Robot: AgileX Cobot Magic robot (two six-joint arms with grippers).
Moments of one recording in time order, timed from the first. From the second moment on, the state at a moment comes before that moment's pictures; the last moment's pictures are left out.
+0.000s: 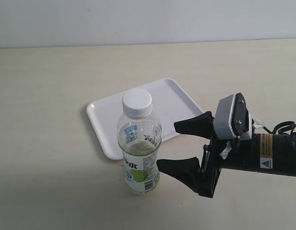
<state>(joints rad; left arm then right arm) -0.15 0.04 0.00 0.07 0.05 -0.11 0.13 1.86 -0.35 -1.00 -1.15 0.28</state>
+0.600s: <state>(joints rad) -0.15 0.04 0.00 0.07 0.05 -0.11 0.13 1.86 -0.35 -1.07 -1.19 0.28</state>
